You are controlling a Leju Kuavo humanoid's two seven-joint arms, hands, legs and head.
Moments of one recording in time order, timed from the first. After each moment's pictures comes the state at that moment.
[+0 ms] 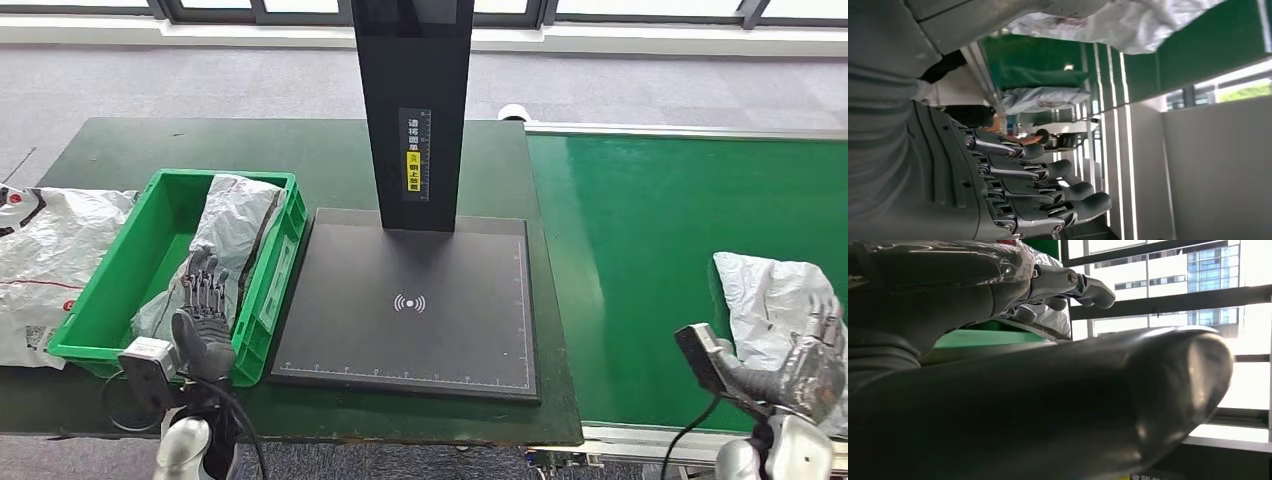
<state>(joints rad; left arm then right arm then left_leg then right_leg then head) -0.01 -0.21 0.08 -1.46 -0.08 0.02 -0.56 -0.09 -0.11 -0.54 -1.06 1.35 -0.51 -0.11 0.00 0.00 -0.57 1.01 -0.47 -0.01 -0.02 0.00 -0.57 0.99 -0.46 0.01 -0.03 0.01</state>
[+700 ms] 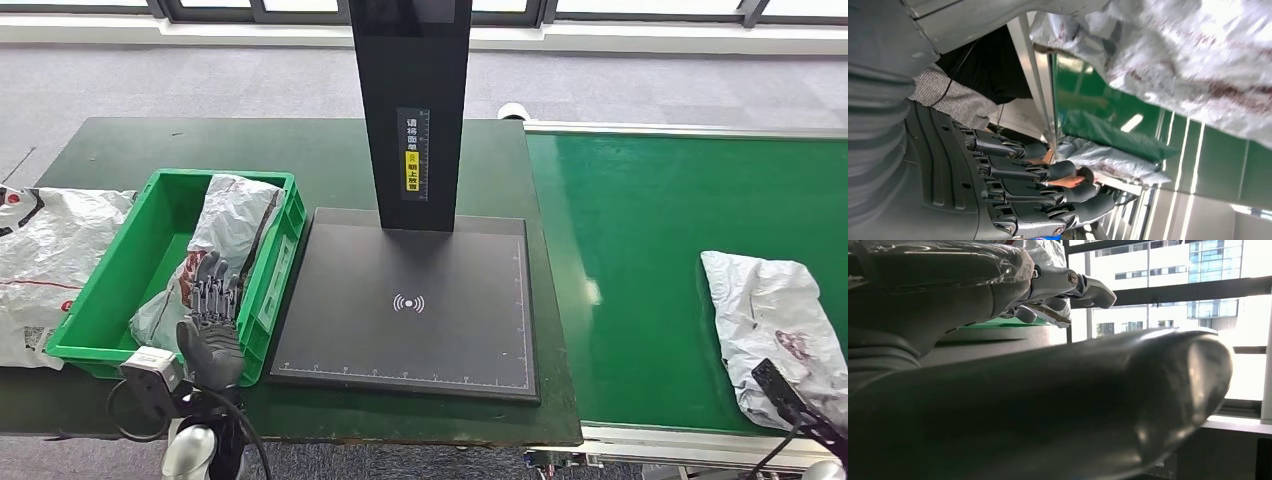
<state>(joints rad) 0.01 -0.25 0.08 -1.48 -0.08 -0.03 -0.56 -0.25 -0.39 -0.63 -0.48 1.37 -0.40 -0.09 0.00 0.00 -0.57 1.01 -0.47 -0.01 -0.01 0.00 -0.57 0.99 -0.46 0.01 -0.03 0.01</state>
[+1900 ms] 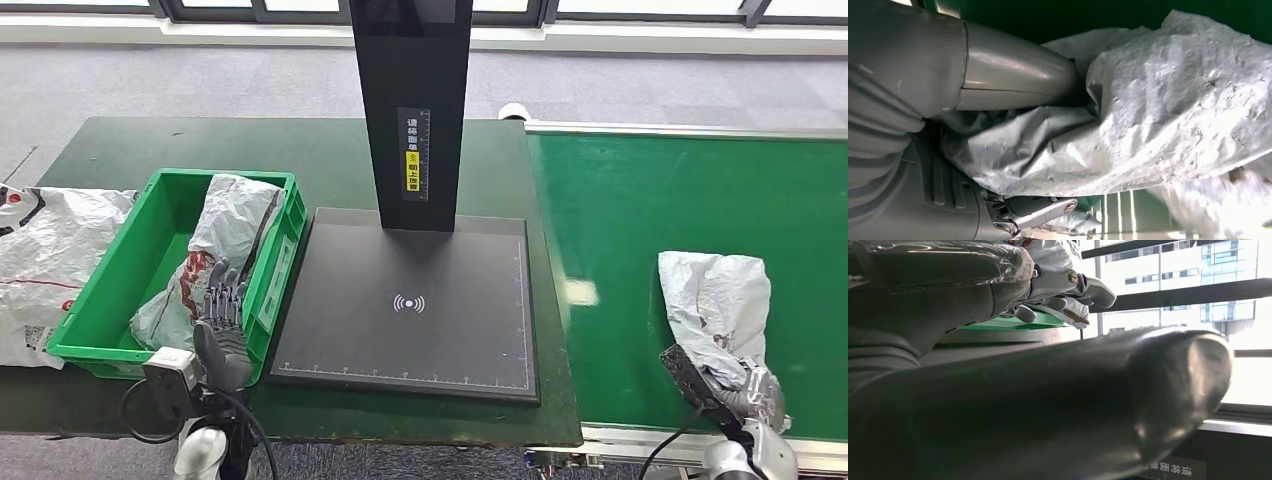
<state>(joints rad) 0.00 -0.26 0.08 -1.41 -0.11 0.02 -0.59 -0.27 -0.16 -0.61 -0.50 1.18 -0.44 -0.28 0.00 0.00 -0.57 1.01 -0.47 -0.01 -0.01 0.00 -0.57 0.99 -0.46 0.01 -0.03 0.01</state>
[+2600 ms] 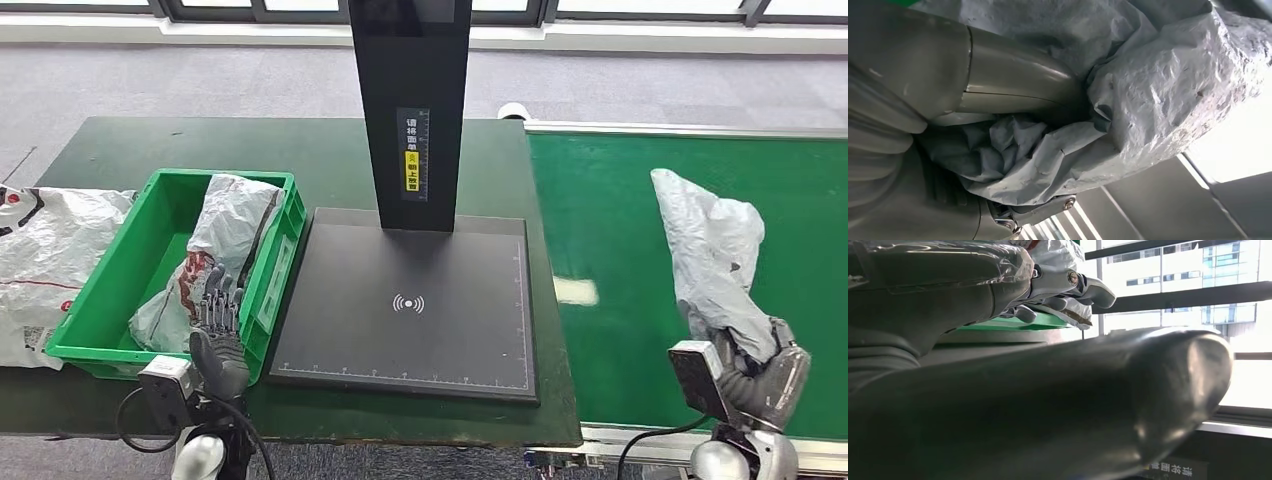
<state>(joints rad) 0.03 -0.26 0.08 -1.43 -0.10 0.01 -0.59 -0.01 0.04 -0.45 -1.23 0.75 -0.57 -0.60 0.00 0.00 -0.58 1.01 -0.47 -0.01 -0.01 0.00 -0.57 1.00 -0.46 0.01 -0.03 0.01</state>
